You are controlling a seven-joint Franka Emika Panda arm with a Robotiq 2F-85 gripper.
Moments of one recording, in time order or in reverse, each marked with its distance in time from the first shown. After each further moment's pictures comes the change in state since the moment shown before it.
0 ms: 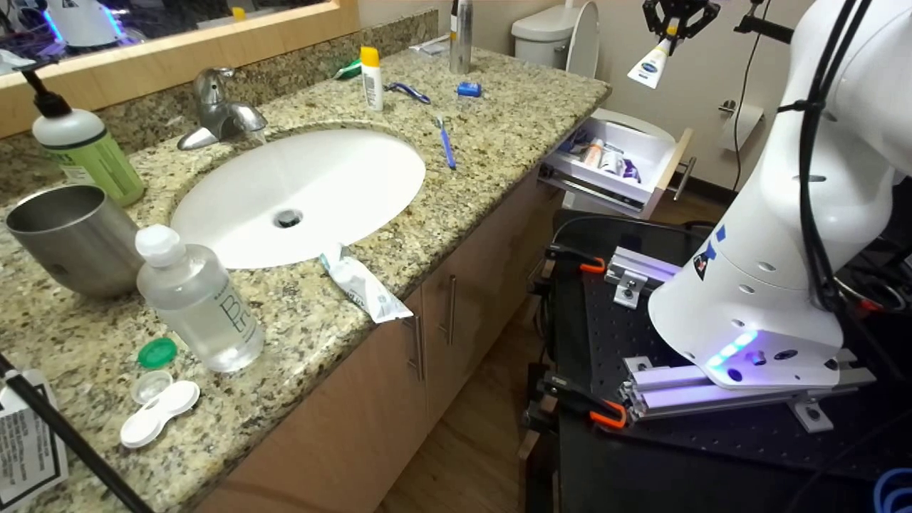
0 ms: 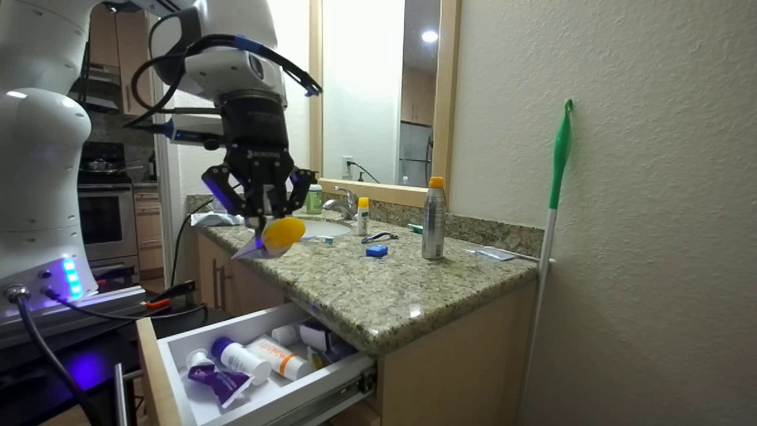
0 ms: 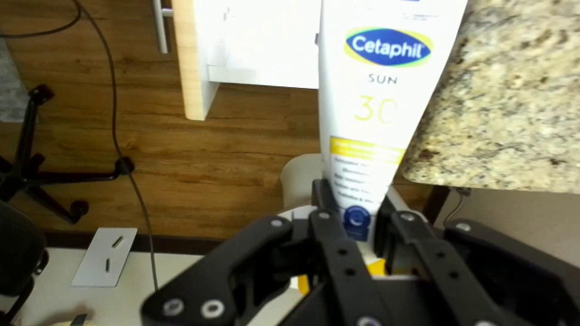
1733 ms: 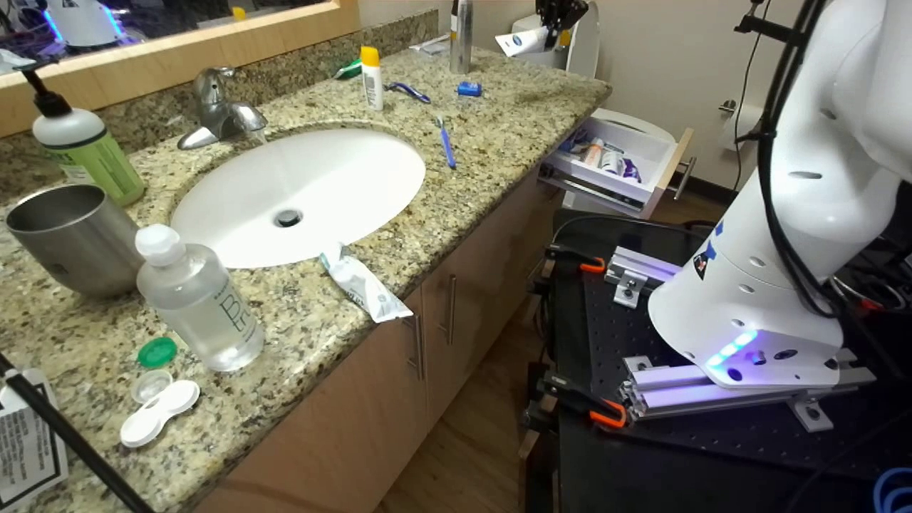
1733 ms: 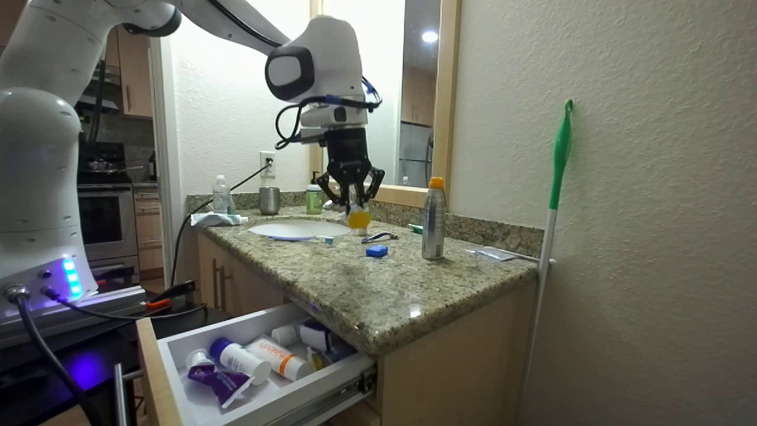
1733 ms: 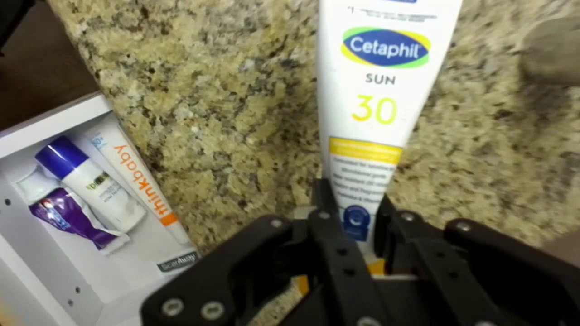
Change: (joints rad) arm -0.184 0.144 0.486 0.297 0.389 -0.337 0.534
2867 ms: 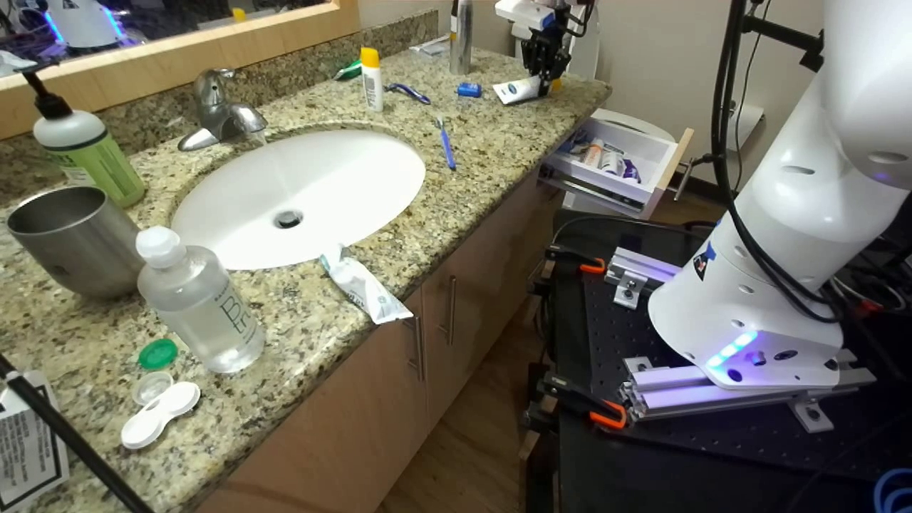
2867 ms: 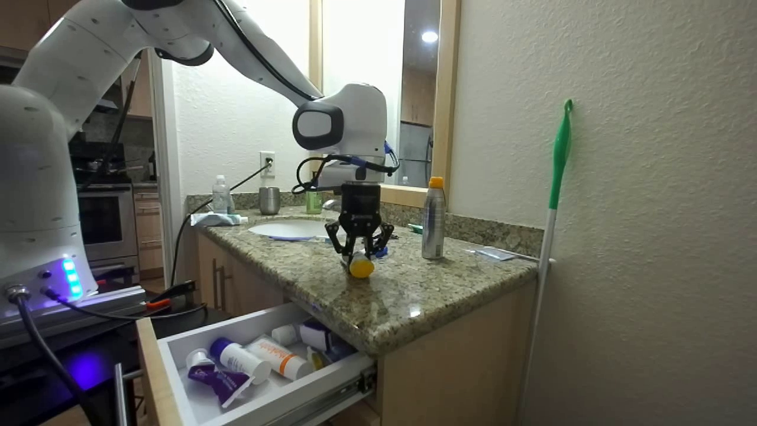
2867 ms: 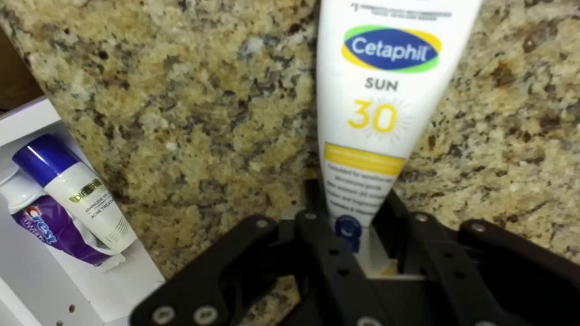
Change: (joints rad) arm -0.303 0.216 0.325 0.136 -0.060 0.005 0.075
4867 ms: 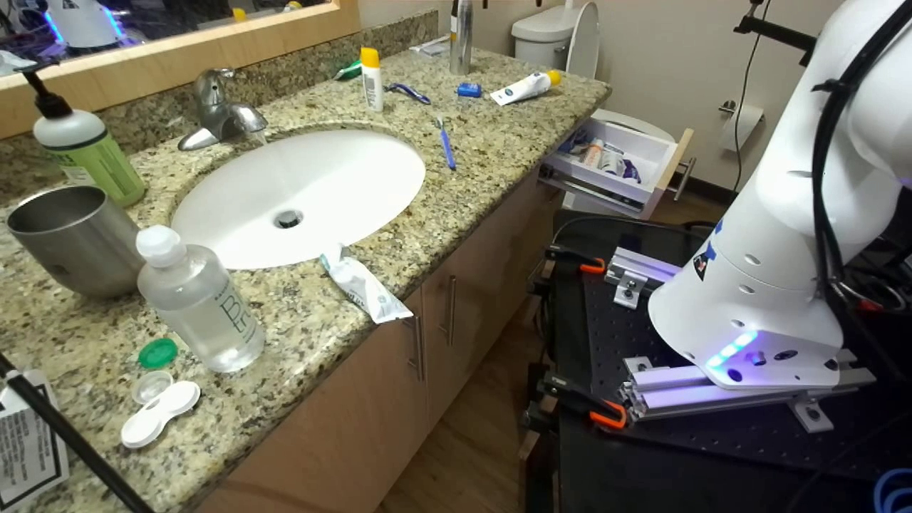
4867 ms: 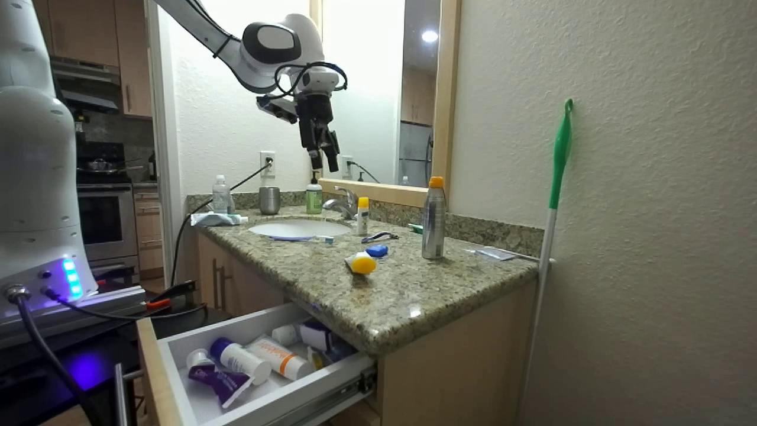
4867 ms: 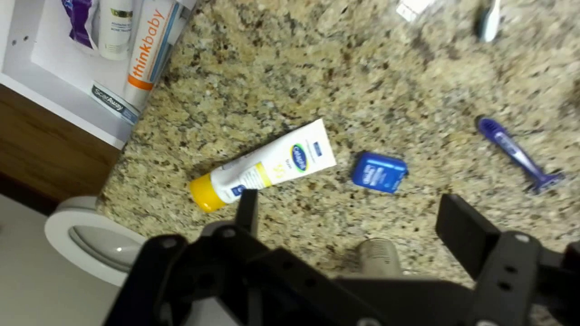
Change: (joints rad) arm 0.231 -0.716 0.127 -0.322 -0.837 -0.045 -0.188
